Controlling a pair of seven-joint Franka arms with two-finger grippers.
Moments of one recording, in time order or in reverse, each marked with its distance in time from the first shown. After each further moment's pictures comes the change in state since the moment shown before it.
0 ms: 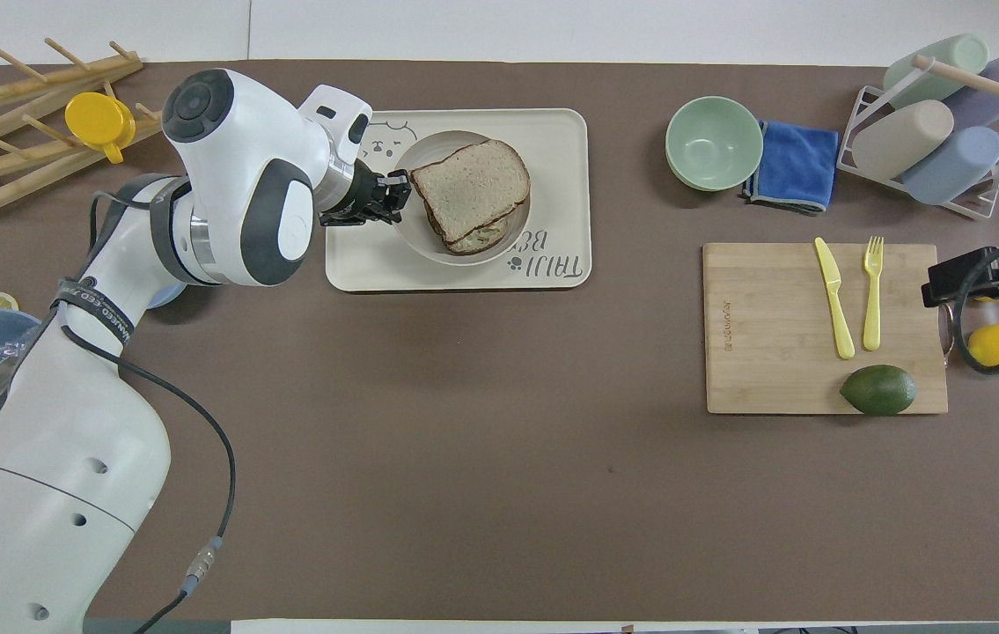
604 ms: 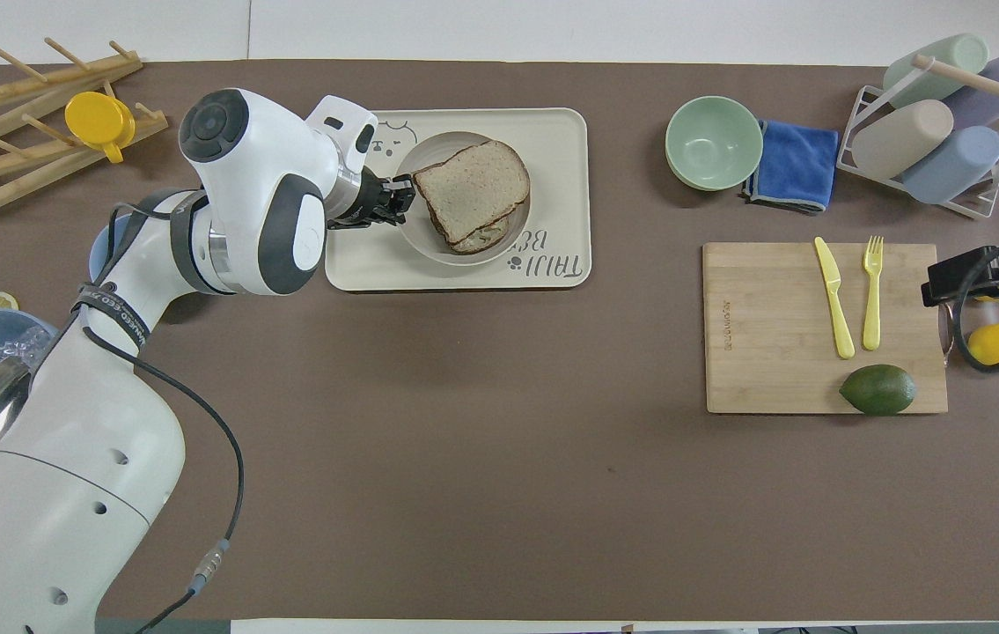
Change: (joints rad) left arm -0.006 0.013 -0.004 -0.040 0.000 0.083 0.009; right arm 0.000 0.000 0.000 0.000 0.000 0.000 0.000
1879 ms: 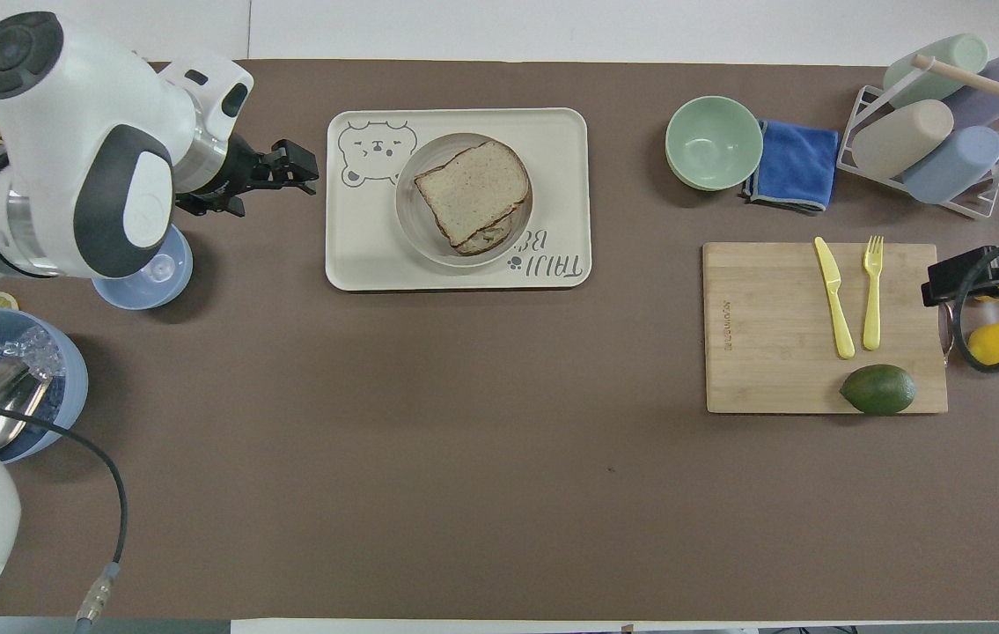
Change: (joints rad) left arm 0.090 -0.221 0.072 0.013 0.175 -0.297 0.056; right arm 0.000 0.000 0.000 0.000 0.000 0.000 0.000
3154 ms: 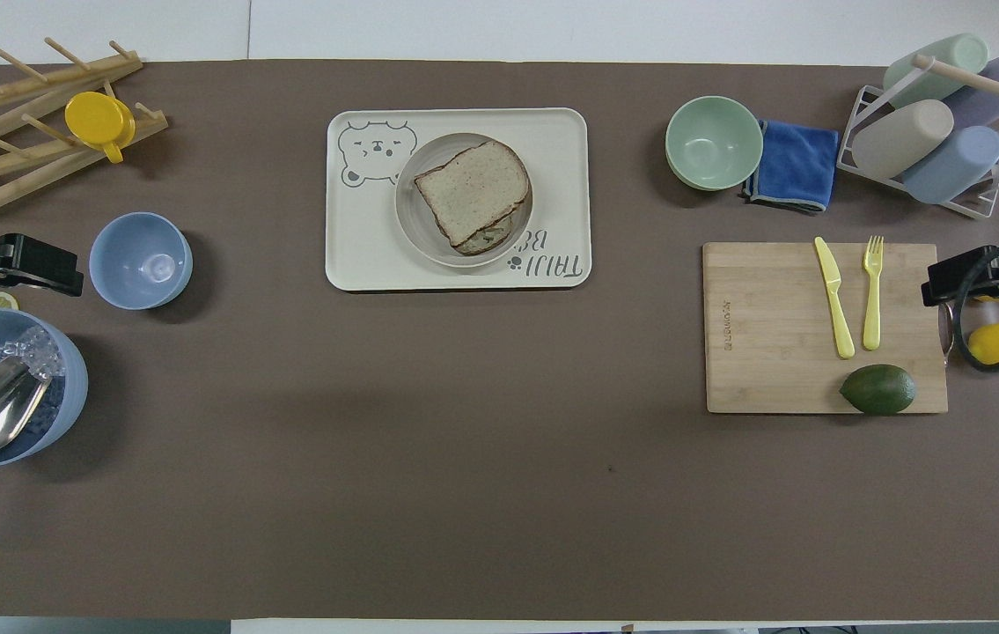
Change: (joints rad) left arm 0.160 -0.369 -0.012 -0.057 0.173 -0.431 0.350; right arm 0.000 0.000 0.000 0.000 0.000 0.000 0.000
